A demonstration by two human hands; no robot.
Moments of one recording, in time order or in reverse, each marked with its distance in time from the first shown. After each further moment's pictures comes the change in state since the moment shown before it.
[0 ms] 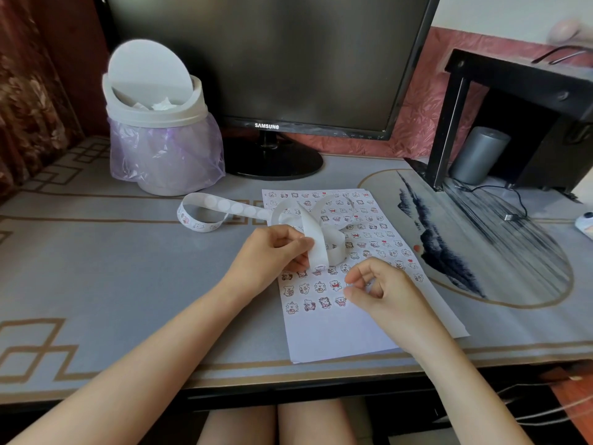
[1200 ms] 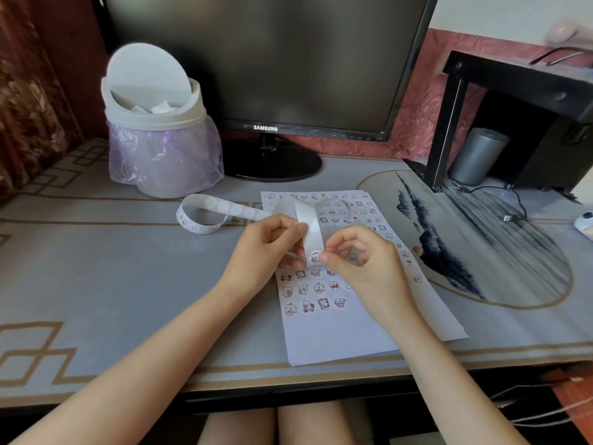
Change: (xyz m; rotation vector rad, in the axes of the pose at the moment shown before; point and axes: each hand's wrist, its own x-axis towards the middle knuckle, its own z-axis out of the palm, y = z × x) left_hand -0.005 0.008 0.000 -0.106 0.030 0.158; right_hand 0.023 -0.025 0.014 0.249 0.141 -0.283
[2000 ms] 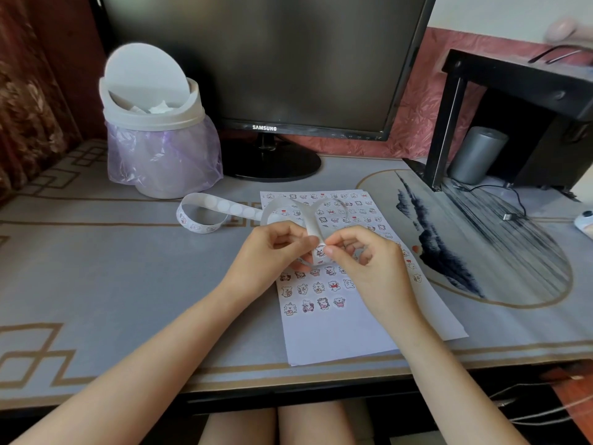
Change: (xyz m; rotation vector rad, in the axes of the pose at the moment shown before) left_hand -0.001 -0.003 0.002 0.061 -0.074 -0.013; right_hand 0.003 0.007 -0.002 -0.106 0.044 -0.066
